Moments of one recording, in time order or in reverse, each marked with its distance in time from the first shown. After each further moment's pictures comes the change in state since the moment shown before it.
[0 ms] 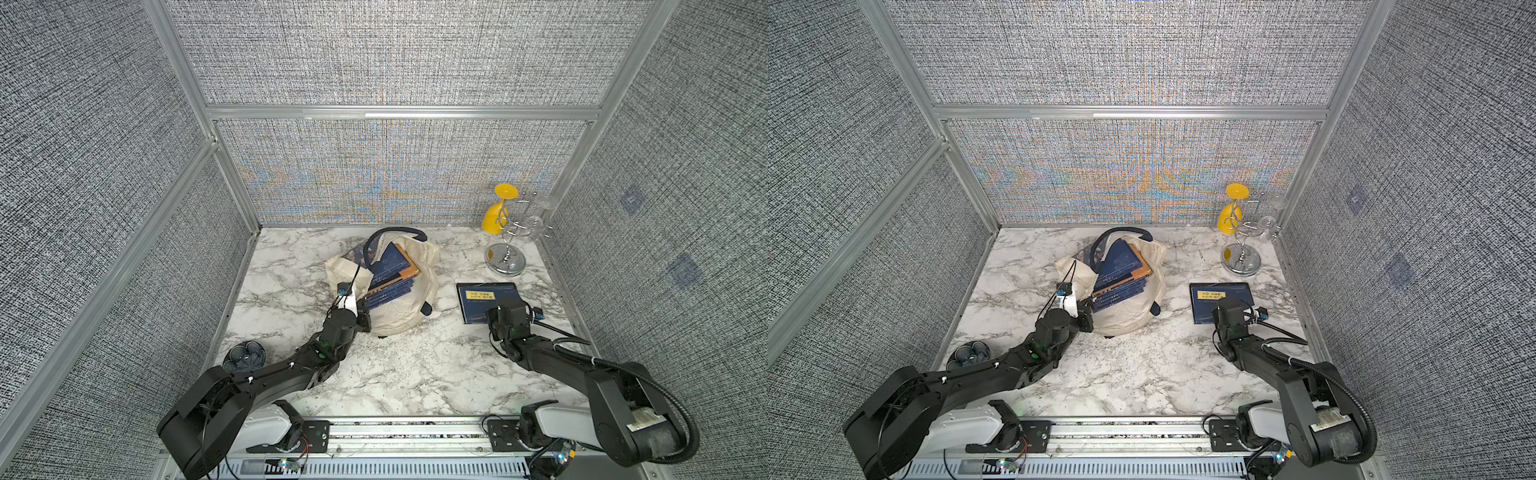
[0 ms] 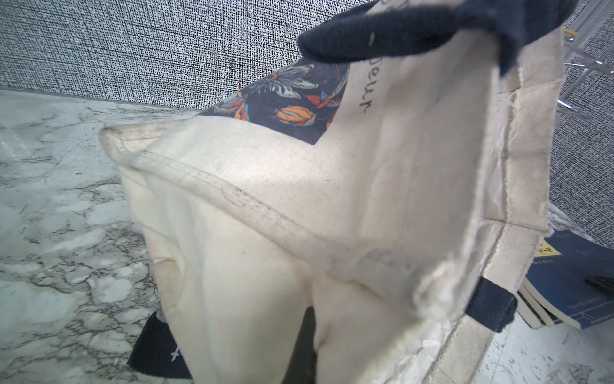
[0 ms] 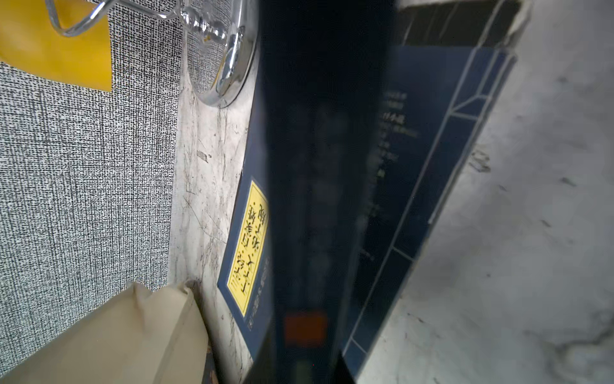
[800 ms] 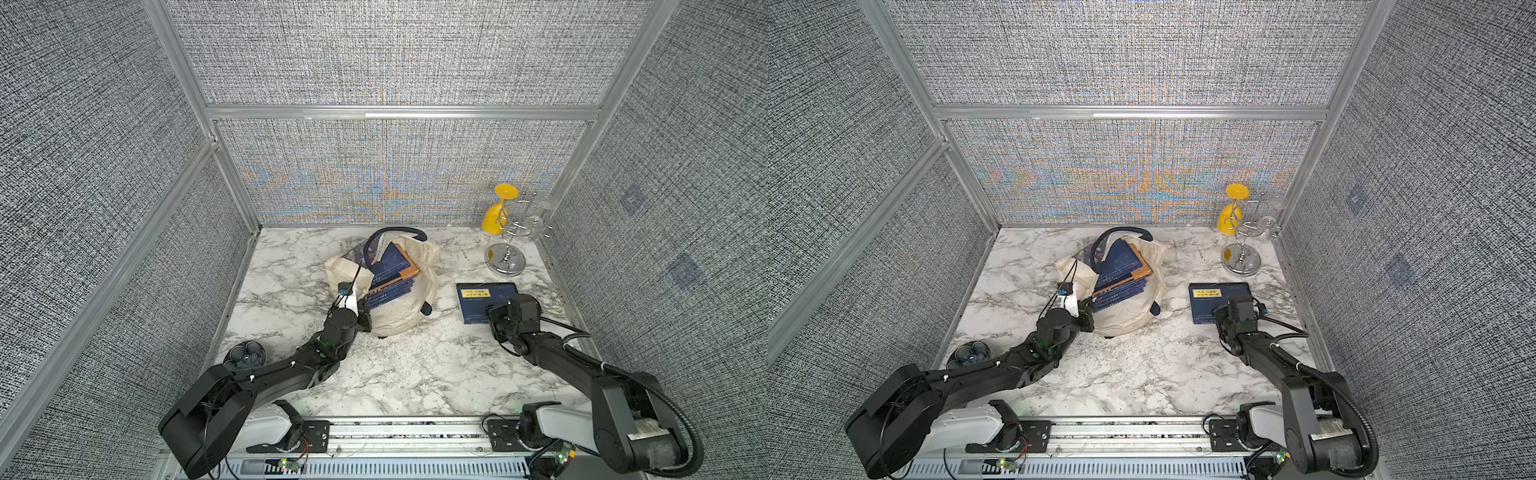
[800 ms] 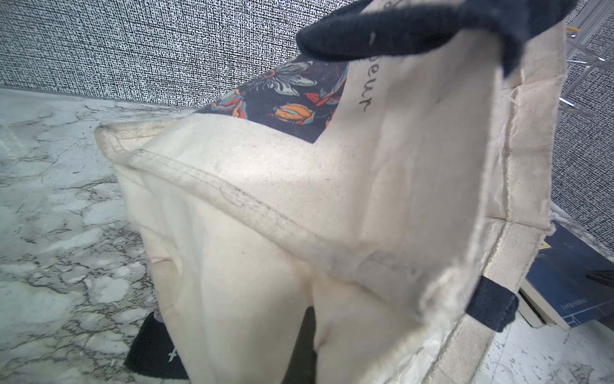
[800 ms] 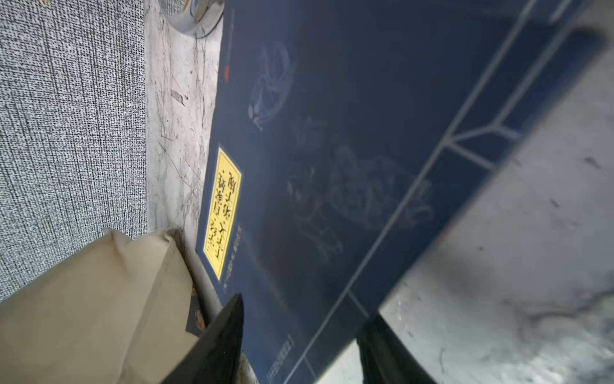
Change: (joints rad) left arm 0.000 0.011 0.006 0.000 0.002 0.001; right arm -0.093 -0.063 0.041 -0.193 -0.258 -0.140
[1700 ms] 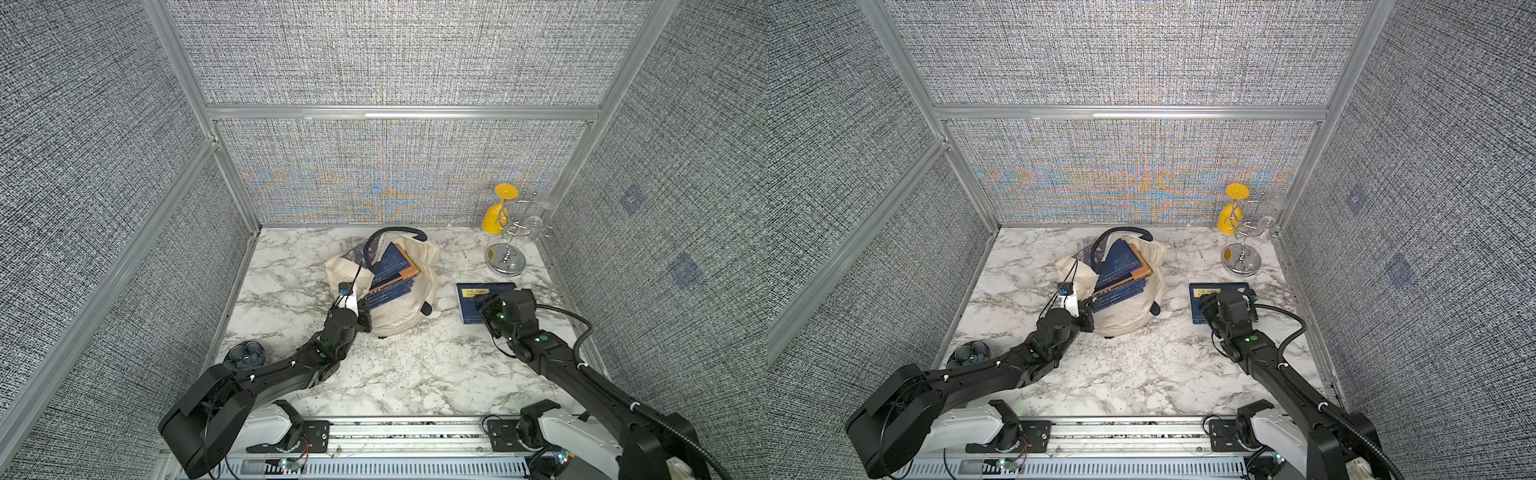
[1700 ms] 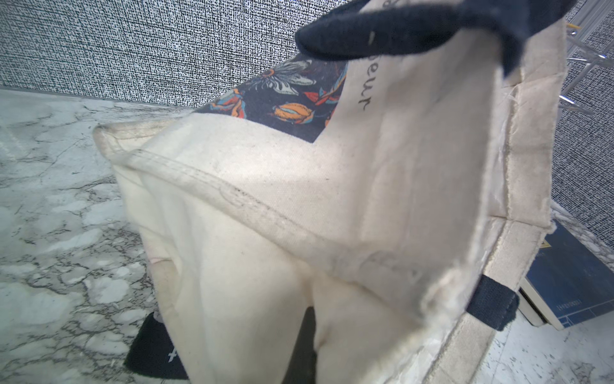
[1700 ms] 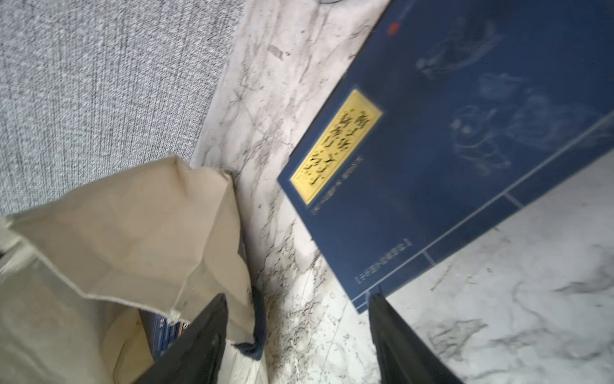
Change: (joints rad) left arm 0.000 0.001 0.000 0.000 0.003 0.005; right arm 0.254 -0.197 0.112 -0.149 0.102 -0.128
